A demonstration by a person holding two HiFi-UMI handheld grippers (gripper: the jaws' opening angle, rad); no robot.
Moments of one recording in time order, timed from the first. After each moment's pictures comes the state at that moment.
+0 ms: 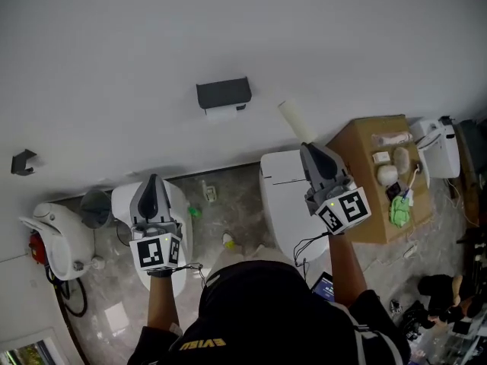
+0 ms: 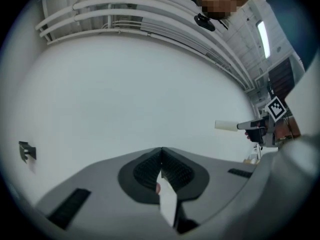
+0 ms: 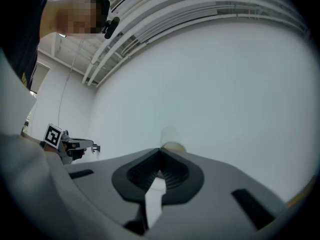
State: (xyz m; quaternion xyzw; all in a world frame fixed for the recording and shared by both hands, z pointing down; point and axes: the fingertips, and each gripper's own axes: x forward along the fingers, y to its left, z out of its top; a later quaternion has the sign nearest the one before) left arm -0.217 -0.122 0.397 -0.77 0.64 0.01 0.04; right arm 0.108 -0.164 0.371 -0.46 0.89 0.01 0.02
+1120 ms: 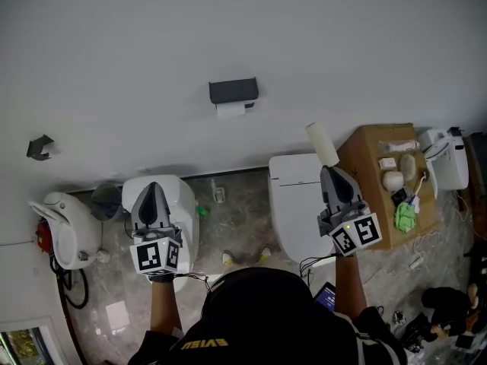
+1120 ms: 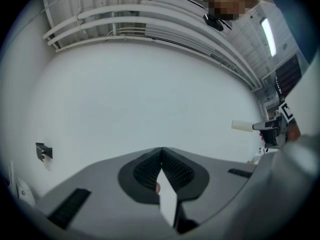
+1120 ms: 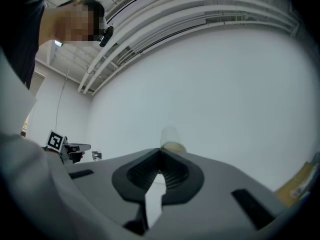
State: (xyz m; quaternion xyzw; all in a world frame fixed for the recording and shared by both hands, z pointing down) left arm -0.234 -0.050 0.384 -0.74 0.67 0.02 0.04; right arm 0.150 -0.078 0.369 -0.49 0.87 -0.02 0.06
